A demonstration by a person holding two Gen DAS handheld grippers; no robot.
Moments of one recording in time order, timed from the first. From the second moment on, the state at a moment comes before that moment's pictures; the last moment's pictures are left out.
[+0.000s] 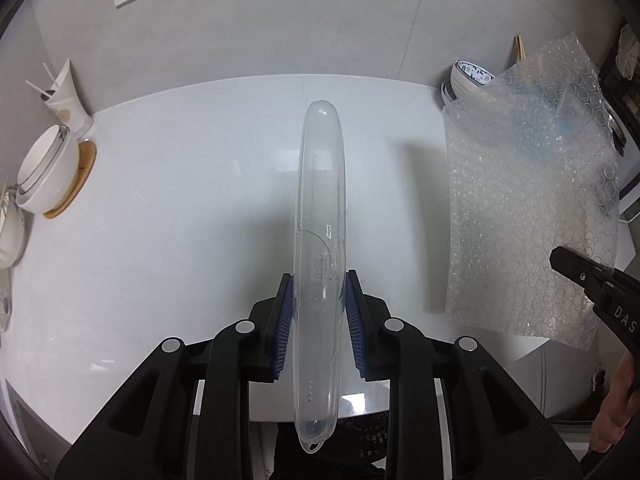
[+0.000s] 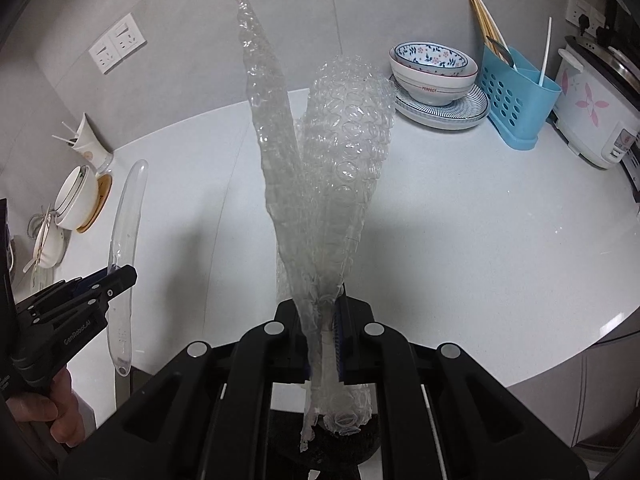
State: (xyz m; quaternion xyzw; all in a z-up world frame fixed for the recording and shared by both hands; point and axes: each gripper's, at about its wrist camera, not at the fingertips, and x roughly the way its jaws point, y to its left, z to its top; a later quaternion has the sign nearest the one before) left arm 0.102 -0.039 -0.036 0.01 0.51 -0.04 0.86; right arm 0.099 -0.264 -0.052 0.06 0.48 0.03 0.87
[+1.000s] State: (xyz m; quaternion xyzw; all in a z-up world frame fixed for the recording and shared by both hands) left arm -0.030 -0.067 -0.072 -0.01 0.53 -0.03 0.85; right arm -0.061 -0.282 -0.068 0.02 0.49 0.11 0.87
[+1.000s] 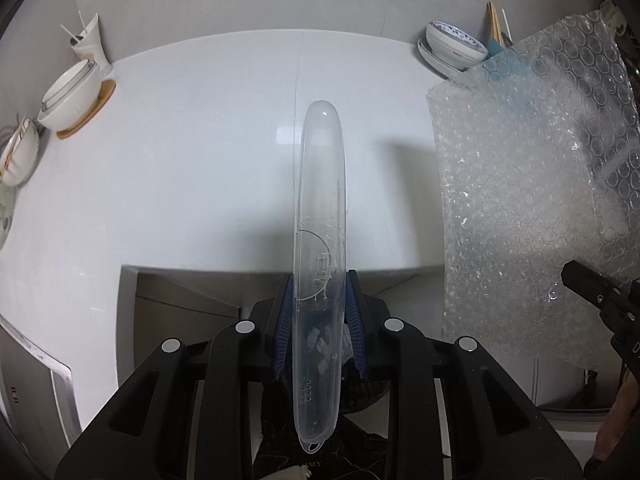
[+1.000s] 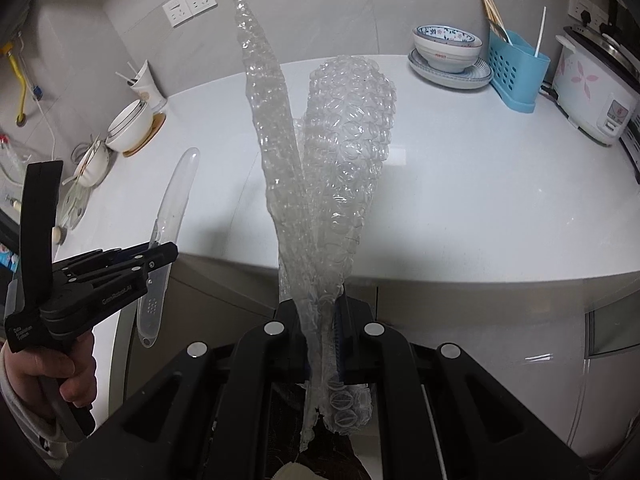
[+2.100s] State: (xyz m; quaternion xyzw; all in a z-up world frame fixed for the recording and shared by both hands) left arm -0.111 -0.075 -0.244 -0.03 0.59 -0.07 0.80; right arm -0.150 -0.290 -0.222 -0.03 0.58 0.17 0.79
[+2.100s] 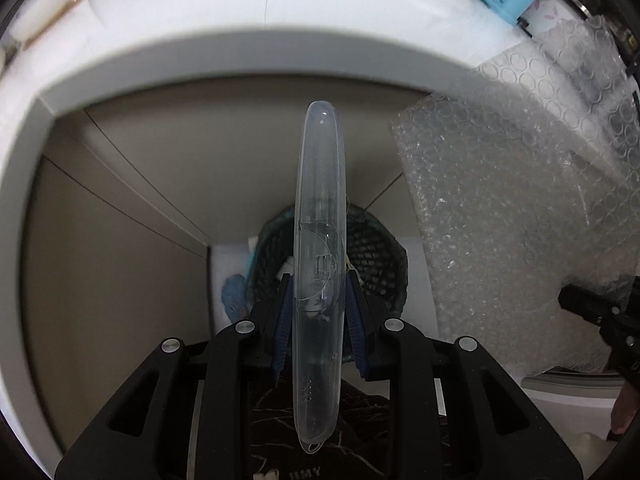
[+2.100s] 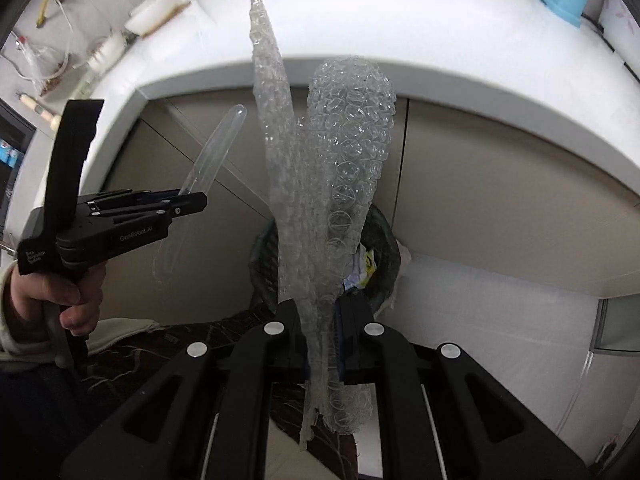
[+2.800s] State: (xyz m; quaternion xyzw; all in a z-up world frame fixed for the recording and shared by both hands) left arm -0.100 -0.100 -0.328 0.00 0.63 -0.08 0.77; right arm -0.117 -0.264 -0.300 -0.02 0.65 0.12 0.75
